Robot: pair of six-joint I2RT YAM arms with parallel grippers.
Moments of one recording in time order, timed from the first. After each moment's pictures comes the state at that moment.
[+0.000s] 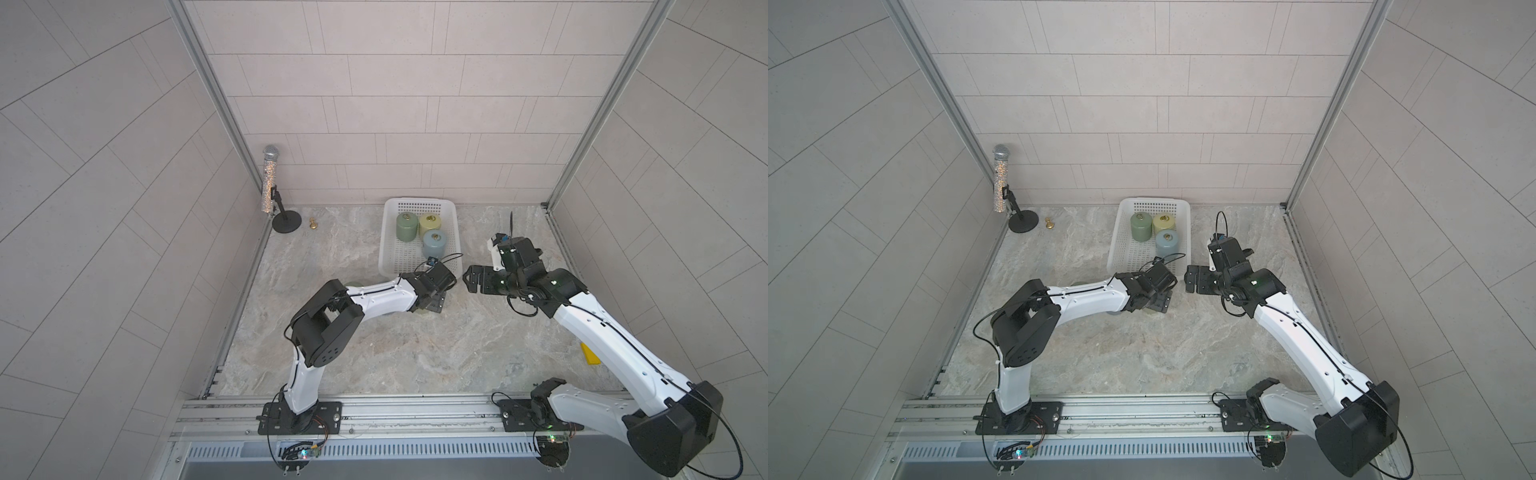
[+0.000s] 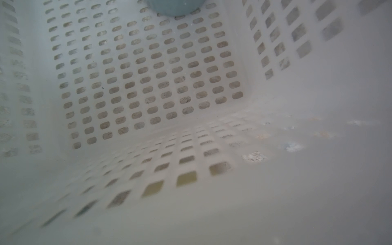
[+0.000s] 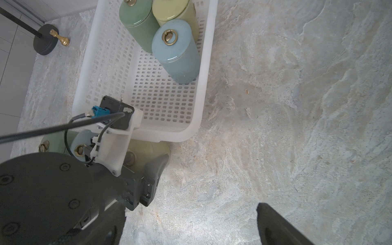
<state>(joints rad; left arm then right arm) -0.90 1.97 1.35 -0.48 -0.31 -0.50 0.41 1.13 1.07 -0.79 0.00 0.46</state>
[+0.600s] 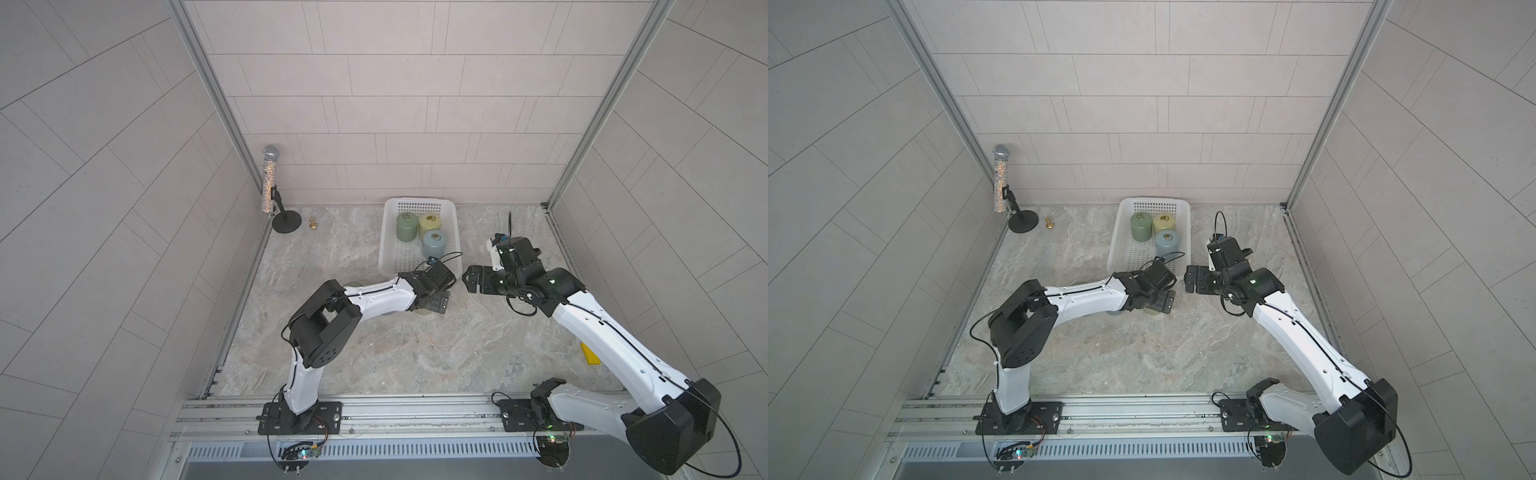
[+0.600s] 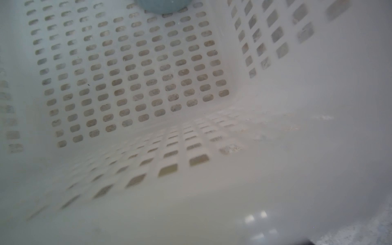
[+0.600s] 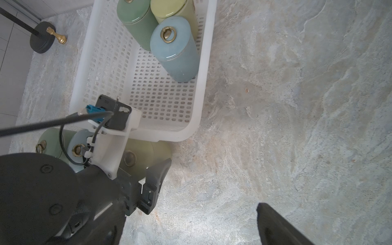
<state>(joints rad) -0.90 1.94 1.35 -0.48 -0.25 -0.50 0.41 1.14 1.07 -0.79 0.00 0.46</state>
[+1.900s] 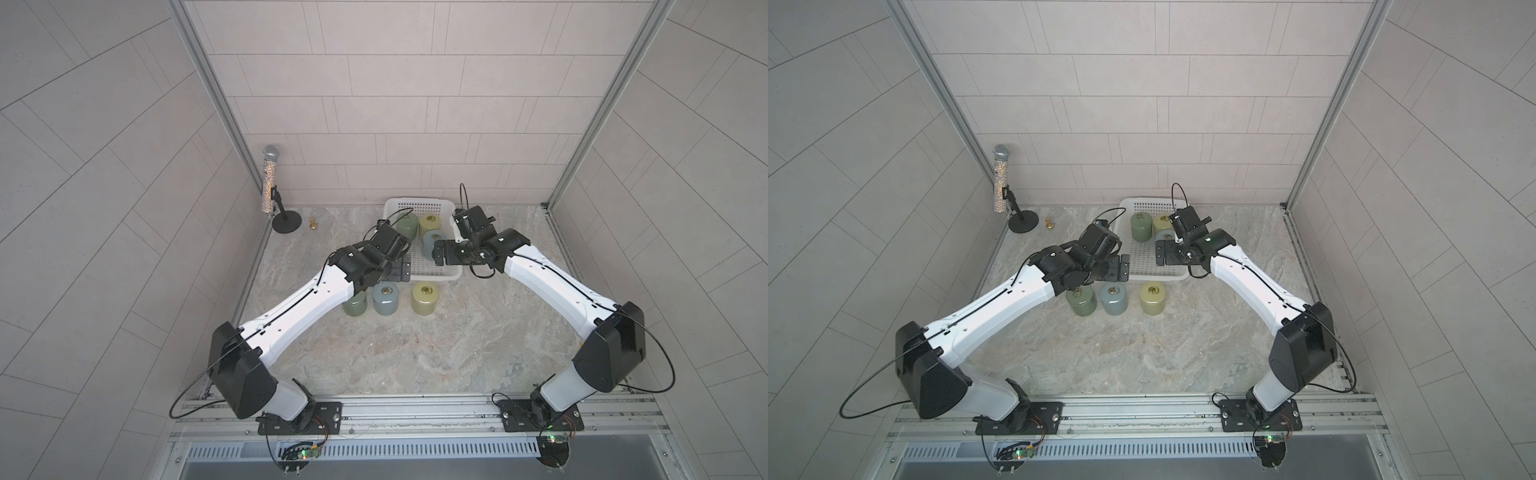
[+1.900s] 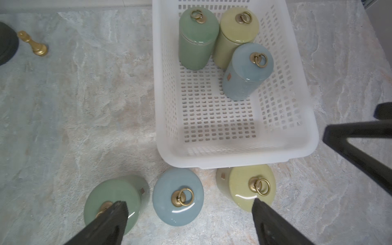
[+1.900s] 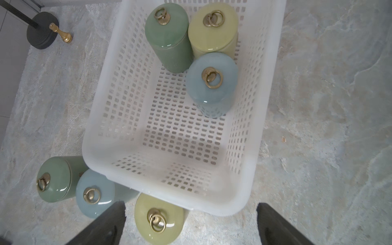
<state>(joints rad) -0.71 1.46 1.39 -0.85 -0.29 -0.52 0.49 1.63 1.50 -0.78 0.04 0.42</state>
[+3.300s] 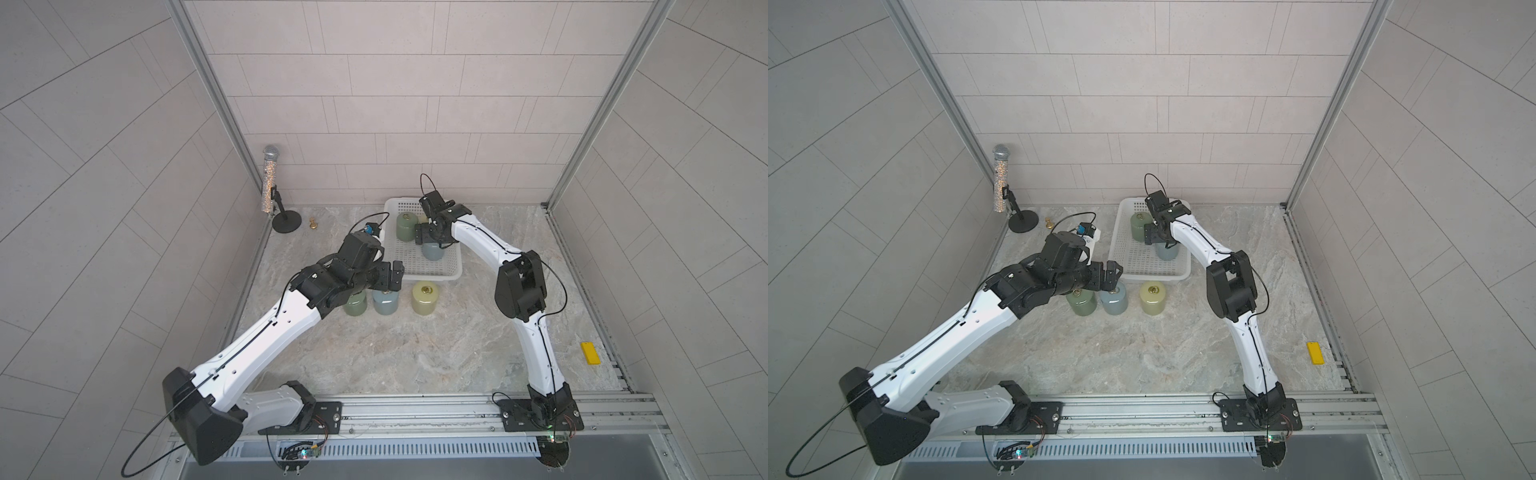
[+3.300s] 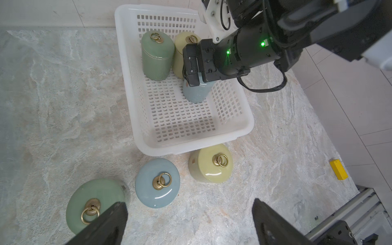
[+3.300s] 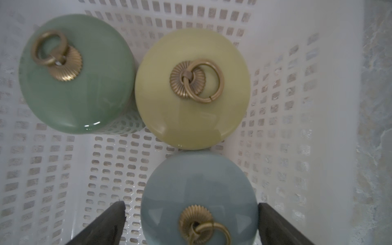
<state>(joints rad) -0.67 1.22 1.22 -0.73 -0.06 -0.42 0.44 2.32 2.15 -0.90 0.20 0.39</state>
